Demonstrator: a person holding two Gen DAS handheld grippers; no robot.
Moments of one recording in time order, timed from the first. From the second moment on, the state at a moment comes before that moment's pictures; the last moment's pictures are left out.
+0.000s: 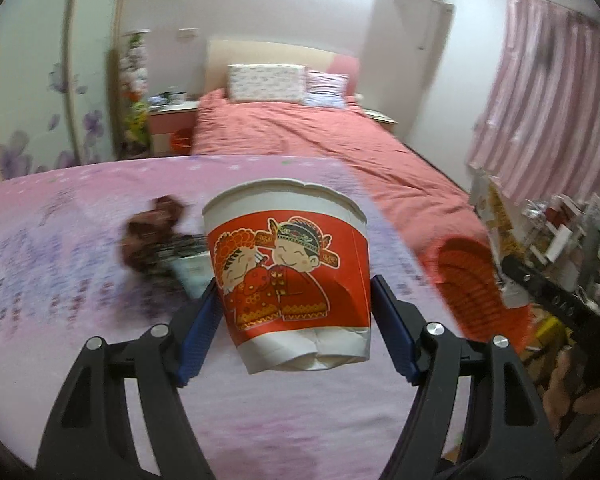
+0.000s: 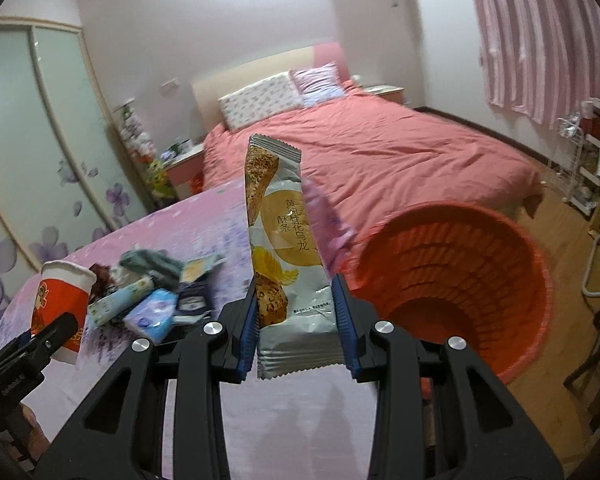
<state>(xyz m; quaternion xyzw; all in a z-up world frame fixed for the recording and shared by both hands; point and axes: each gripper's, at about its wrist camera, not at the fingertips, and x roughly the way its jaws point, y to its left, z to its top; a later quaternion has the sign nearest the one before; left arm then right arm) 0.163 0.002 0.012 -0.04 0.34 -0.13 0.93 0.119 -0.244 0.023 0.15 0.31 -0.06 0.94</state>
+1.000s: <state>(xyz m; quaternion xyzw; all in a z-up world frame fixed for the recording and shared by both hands) 0.223 -0.260 -0.054 0.07 0.39 -0.31 0.87 0.122 -0.382 -0.042 0.27 0.31 -0.14 0.90</state>
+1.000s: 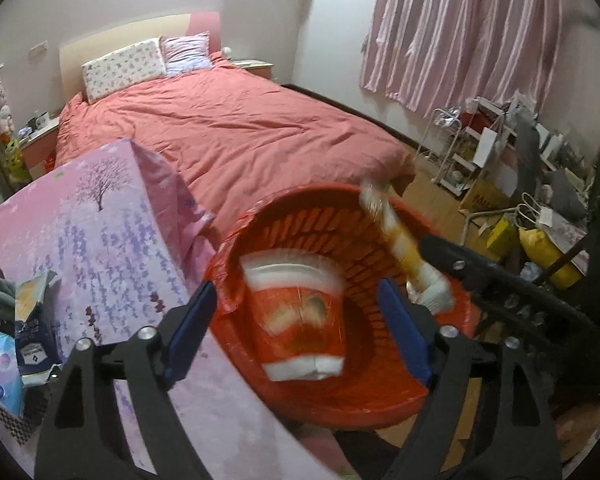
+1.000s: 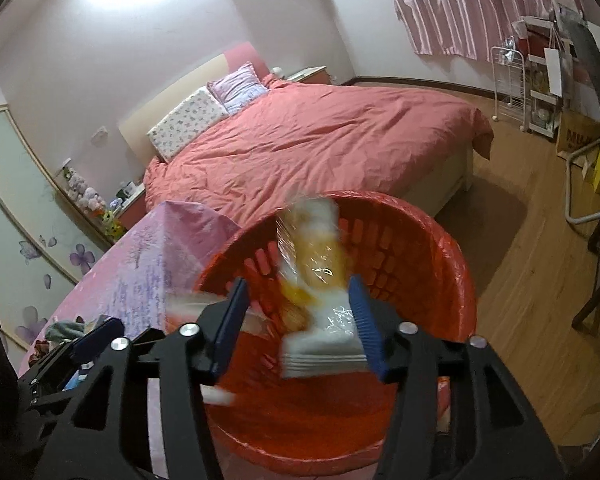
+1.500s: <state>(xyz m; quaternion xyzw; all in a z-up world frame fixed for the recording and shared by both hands) 0.207 -0.138 -0.044 0.07 0.36 -0.20 0.91 0.119 -0.341 -0.020 0.21 0.32 -0.13 0.91</state>
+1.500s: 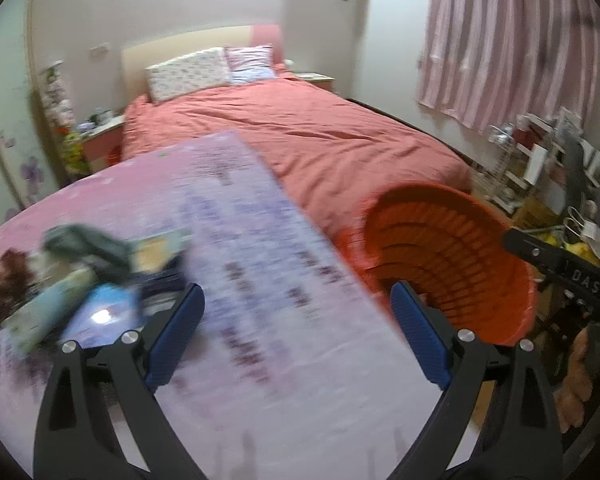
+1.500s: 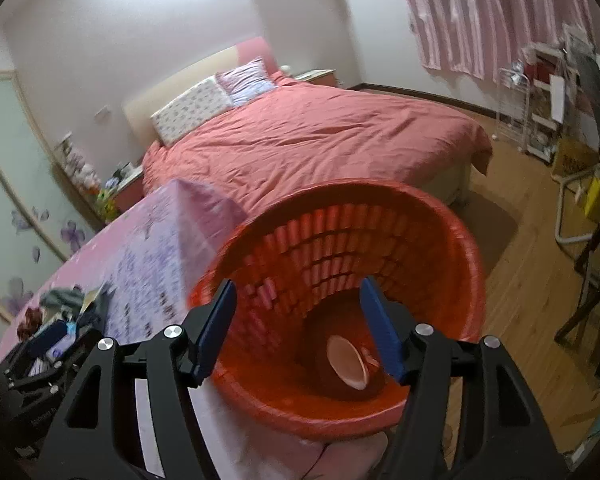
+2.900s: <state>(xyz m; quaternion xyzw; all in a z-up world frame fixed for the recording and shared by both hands) 0.262 0.139 -0.046 -0.06 0.37 0.00 0.93 0.236 -0.136 -0.055 0.11 0.44 -0.02 0.89</state>
